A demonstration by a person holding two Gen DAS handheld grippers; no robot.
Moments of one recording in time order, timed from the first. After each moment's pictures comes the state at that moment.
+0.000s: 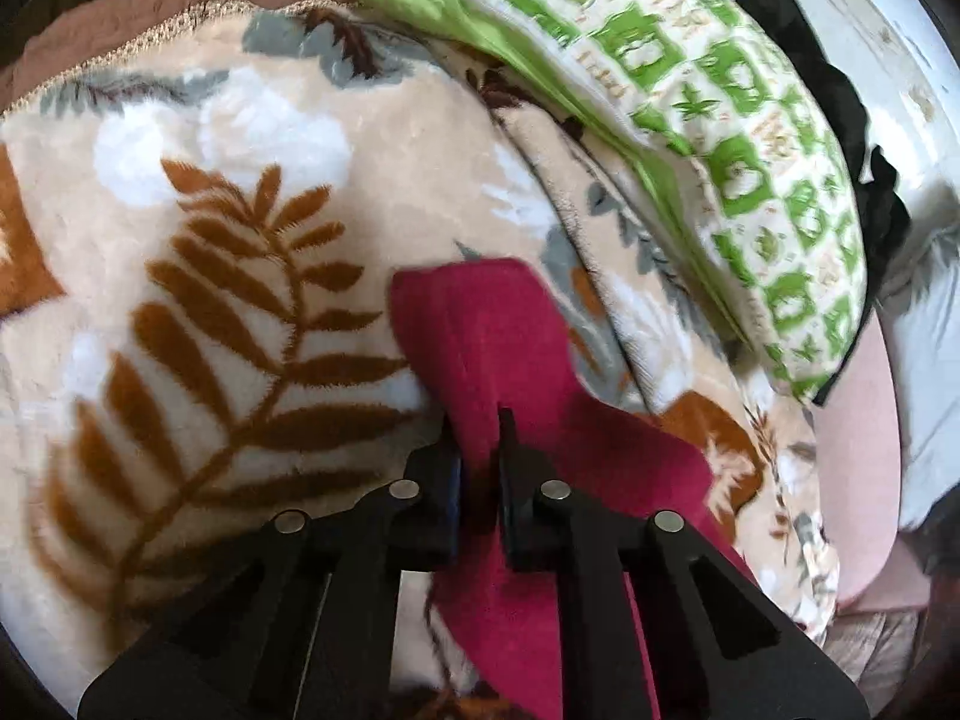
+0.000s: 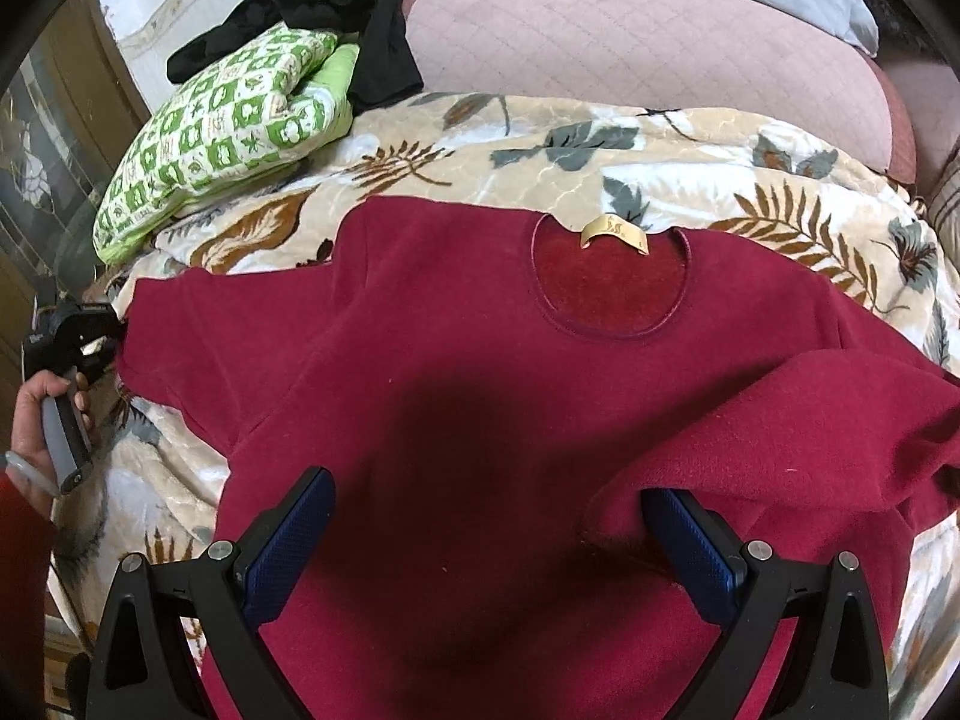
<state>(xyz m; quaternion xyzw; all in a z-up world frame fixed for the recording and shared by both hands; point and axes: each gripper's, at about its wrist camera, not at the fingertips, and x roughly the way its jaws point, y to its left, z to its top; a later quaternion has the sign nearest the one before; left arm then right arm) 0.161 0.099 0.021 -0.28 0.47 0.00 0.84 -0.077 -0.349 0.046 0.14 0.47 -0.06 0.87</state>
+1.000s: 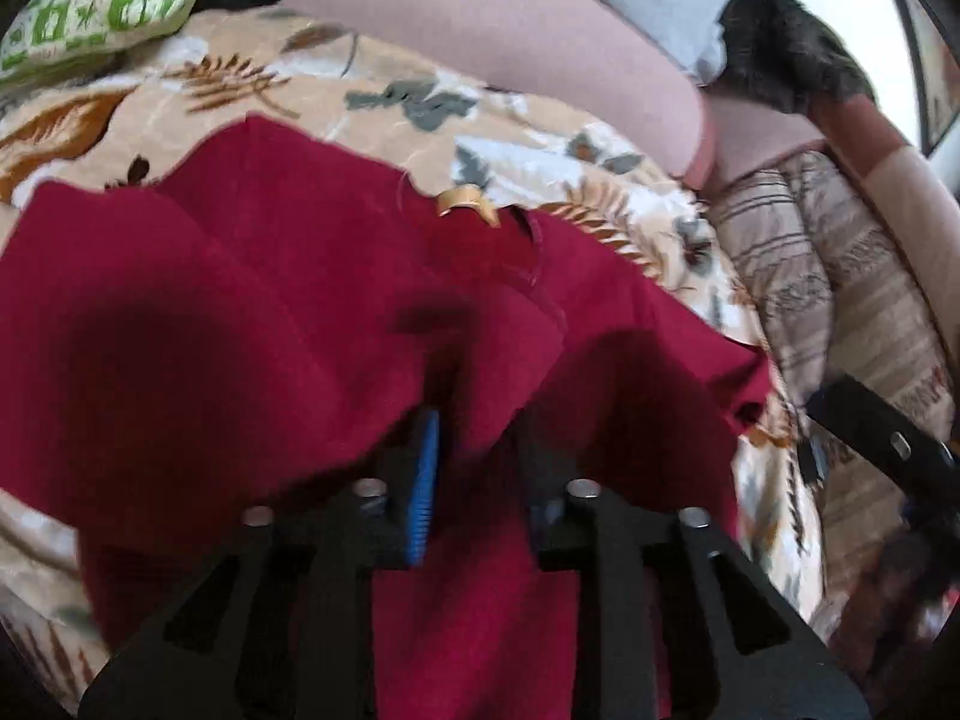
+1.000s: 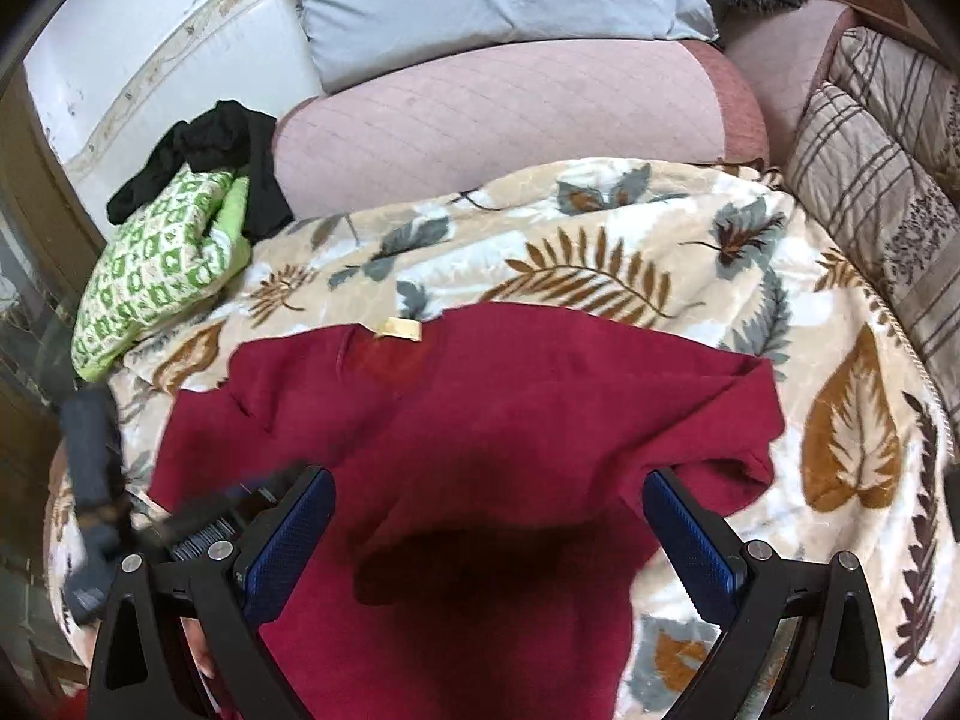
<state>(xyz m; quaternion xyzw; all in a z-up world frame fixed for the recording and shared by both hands) -0.032 -0.251 0.056 -0.05 0.50 -0.38 0.78 -0.153 -0.470 0.107 0.20 0.40 -0.12 0.88</state>
